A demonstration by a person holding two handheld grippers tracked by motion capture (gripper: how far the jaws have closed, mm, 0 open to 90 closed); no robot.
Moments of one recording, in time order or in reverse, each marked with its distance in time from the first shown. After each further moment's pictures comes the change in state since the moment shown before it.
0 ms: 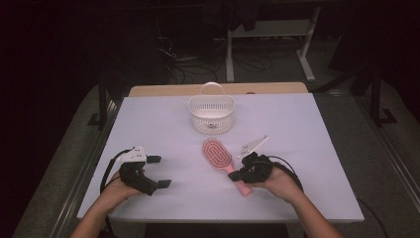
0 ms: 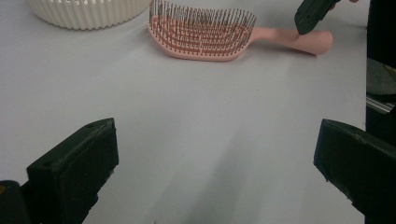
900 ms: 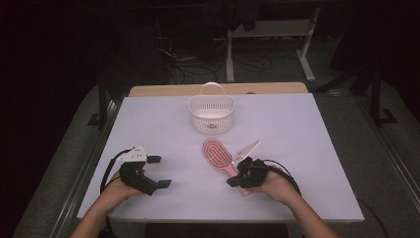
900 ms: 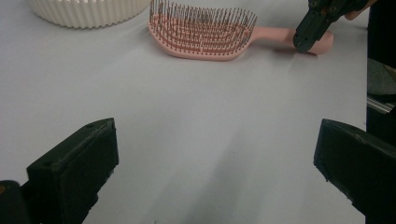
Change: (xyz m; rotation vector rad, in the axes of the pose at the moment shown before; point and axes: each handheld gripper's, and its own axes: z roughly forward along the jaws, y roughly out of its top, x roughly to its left) left arm 0.001 0.000 0.001 0.003 -0.001 -0.004; right arm 0.005 -0.003 0.016 0.081 0.003 -0.032
